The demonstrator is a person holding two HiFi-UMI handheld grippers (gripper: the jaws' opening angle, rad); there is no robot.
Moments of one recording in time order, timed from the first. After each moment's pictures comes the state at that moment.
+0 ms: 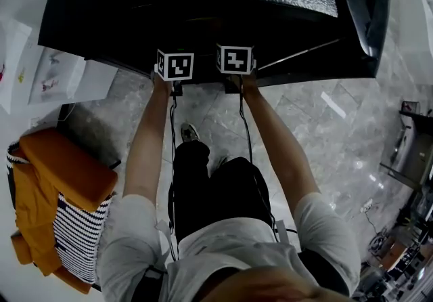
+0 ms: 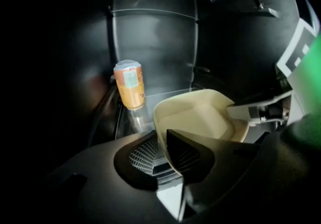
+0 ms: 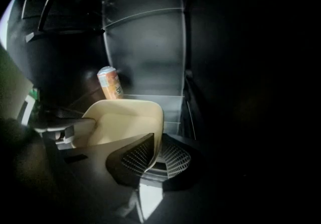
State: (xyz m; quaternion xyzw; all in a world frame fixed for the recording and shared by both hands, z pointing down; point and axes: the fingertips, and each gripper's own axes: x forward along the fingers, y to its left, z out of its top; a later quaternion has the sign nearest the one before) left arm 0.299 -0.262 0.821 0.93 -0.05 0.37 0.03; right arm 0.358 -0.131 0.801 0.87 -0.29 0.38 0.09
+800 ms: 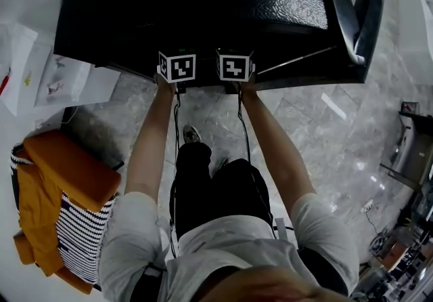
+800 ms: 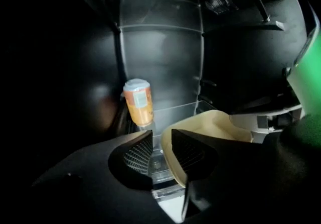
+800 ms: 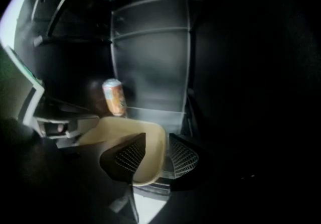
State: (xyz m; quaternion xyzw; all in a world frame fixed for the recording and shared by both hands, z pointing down) left arm 0.313 -0.281 0.788 0.94 -0.09 0.33 0.02; right arm 0.367 -0.140 0.767 0.89 -0.30 0.32 0.11
